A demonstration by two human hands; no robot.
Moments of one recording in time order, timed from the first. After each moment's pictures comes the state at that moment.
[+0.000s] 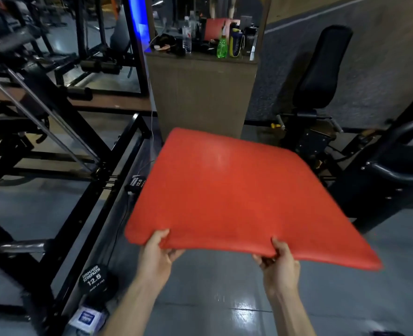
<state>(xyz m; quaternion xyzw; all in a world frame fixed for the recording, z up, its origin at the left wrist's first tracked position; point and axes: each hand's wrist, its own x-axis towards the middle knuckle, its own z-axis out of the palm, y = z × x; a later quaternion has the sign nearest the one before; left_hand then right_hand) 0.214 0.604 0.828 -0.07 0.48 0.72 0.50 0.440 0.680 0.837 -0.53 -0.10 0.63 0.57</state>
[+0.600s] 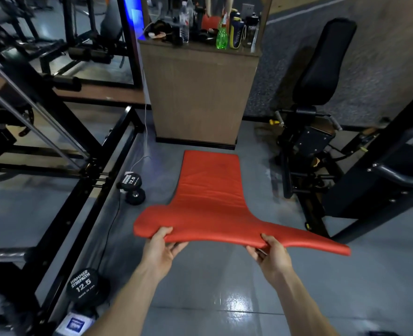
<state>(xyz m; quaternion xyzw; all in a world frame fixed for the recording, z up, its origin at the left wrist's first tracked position) 0.159 0.676 0.733 -0.15 0.47 0.67 0.55 0.416 0.770 0.757 -0.57 -0.09 0.69 0.43</state>
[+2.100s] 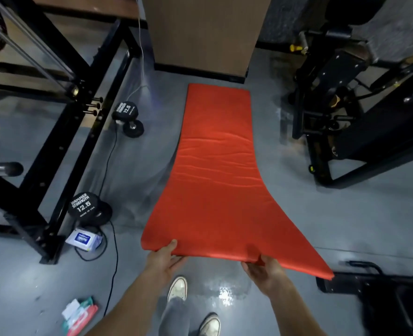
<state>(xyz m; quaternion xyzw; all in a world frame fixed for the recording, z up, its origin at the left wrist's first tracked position) 0.277 0.541 0.579 -0.23 0.63 0.49 0.55 0.525 0.638 0.575 -0.70 0.03 0.66 0.25</state>
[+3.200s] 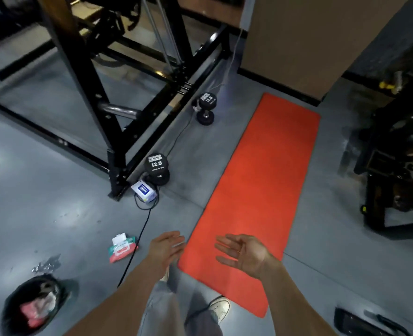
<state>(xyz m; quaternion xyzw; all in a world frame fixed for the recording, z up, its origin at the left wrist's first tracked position) 0.240 0.311 0.655 -0.22 0.62 0.57 0.49 0.396 0.490 0.673 -0.55 -0.20 0.81 -0.07</state>
